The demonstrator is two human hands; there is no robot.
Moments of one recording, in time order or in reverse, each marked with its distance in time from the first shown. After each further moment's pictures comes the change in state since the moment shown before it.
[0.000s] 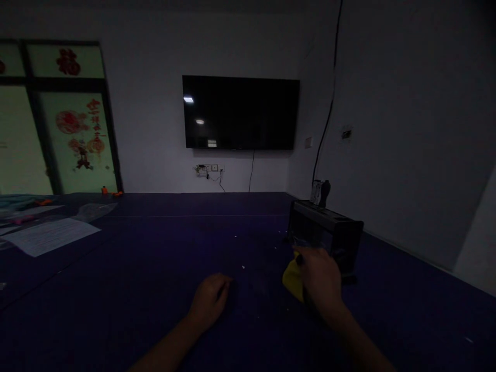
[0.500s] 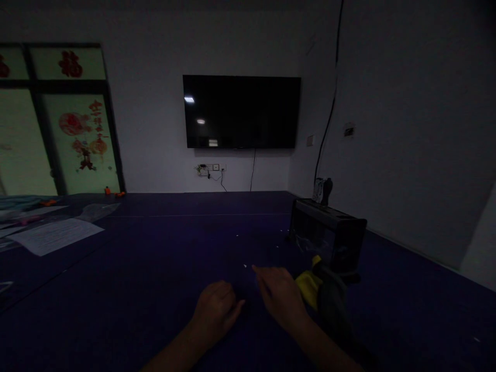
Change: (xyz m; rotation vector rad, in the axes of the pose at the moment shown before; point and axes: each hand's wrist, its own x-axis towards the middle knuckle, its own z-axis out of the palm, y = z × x) left_hand -0.009 0.028 -0.004 0.348 0.117 0.334; right_hand -0.041 -0.070 0.024 0.412 0.019 -0.404
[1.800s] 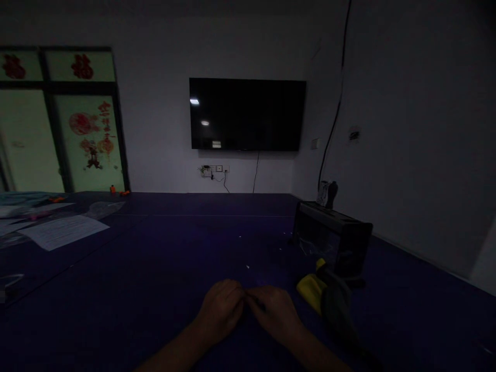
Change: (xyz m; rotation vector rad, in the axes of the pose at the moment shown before) left_hand 0.000 0.000 0.000 -0.143 -0.007 0.001; right_hand -0.008 -0.017 0.014 0.185 -0.255 -0.002
